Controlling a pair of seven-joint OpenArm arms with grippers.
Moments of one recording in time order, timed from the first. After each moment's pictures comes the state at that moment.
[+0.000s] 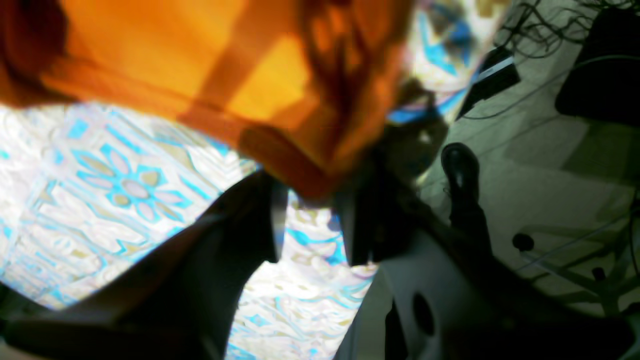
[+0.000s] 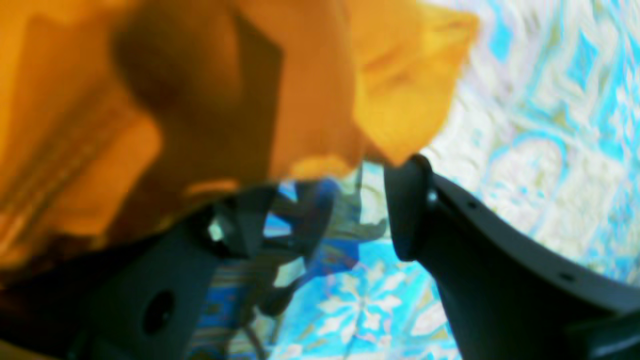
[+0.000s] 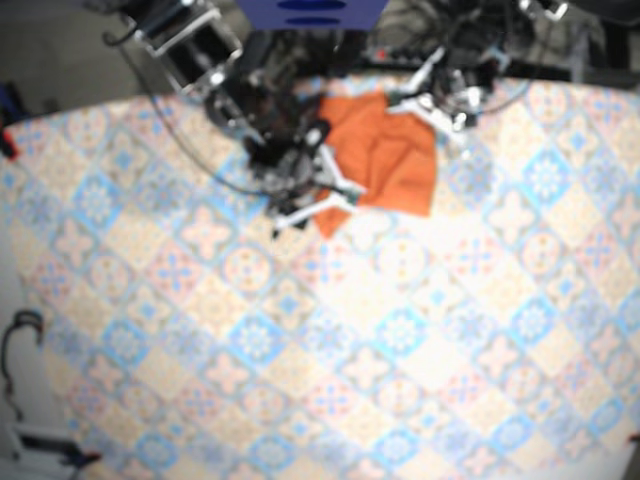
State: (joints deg) left arm 21.0 -24.9 24.6 100.5 26.5 -39.3 53.5; right arm 1.7 1.7 -34.1 78.9 -26.5 28.0 -46.0
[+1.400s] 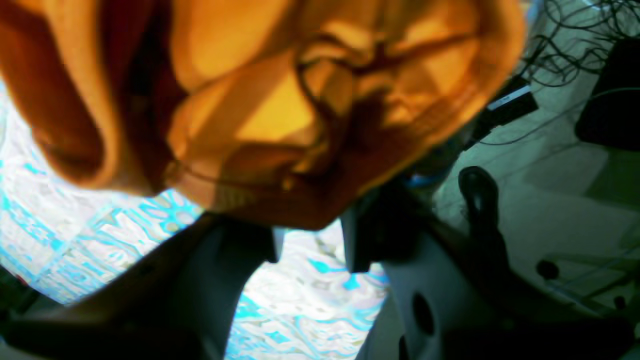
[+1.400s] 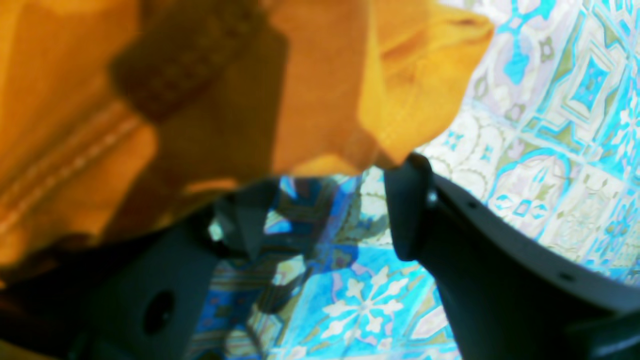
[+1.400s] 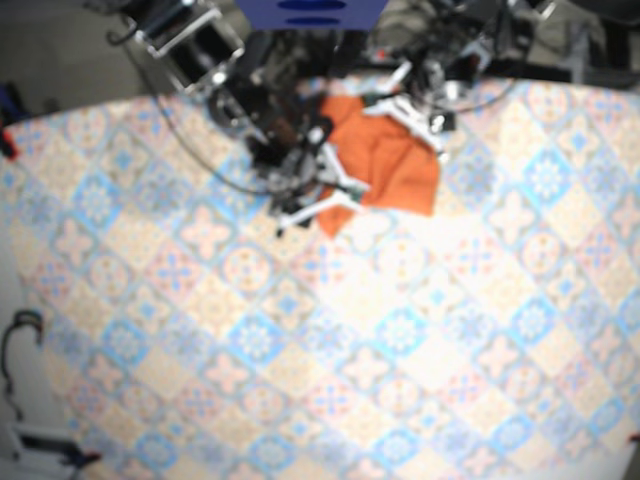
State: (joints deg) left arm 19.5 -23.3 30.3 104.8 27.4 -38.4 56.5; right arm 1.9 1.6 -34.8 79.1 -26.3 28.3 -46.9
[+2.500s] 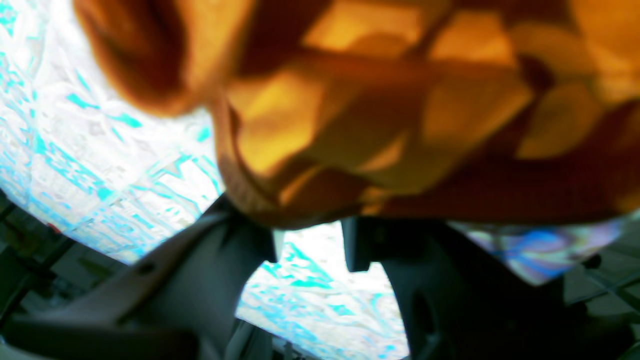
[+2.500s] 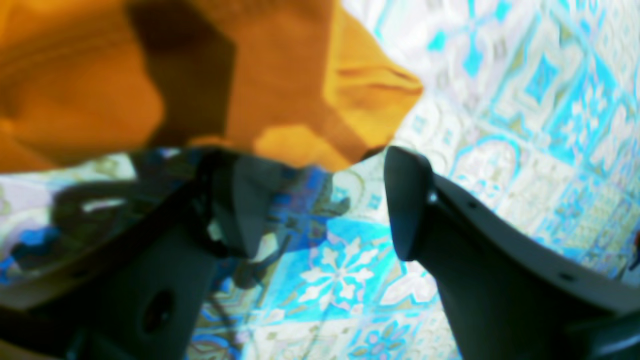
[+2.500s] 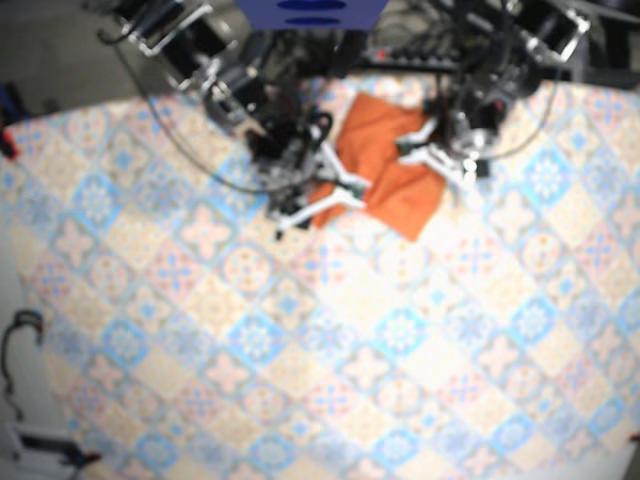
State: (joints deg) left arm 9.5 -27.6 27.9 97.6 26.8 -38.2 55.4; right arm 1.4 3.6 -38.3 86.2 -26.2 28.5 -53.2
